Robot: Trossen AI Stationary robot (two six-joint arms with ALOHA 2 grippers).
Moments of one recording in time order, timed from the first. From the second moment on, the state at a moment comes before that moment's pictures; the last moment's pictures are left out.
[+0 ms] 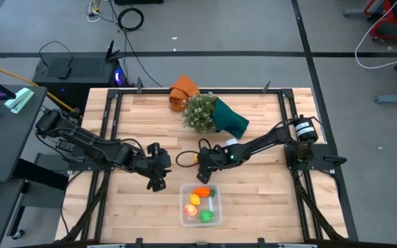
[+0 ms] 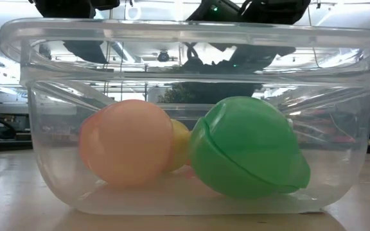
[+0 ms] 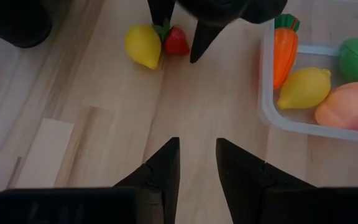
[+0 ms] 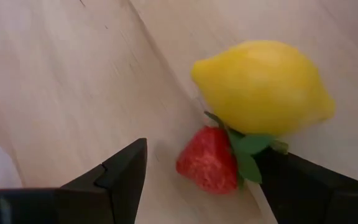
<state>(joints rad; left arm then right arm) -0.41 1.34 0.94 -0.57 -0.37 -0.51 0.15 1.94 1.15 -0.20 0.17 0.68</state>
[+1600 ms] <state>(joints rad) -0.40 1.34 0.94 -0.57 -0.37 -0.48 0.14 1.86 1.15 -0.33 0.13 0.65</state>
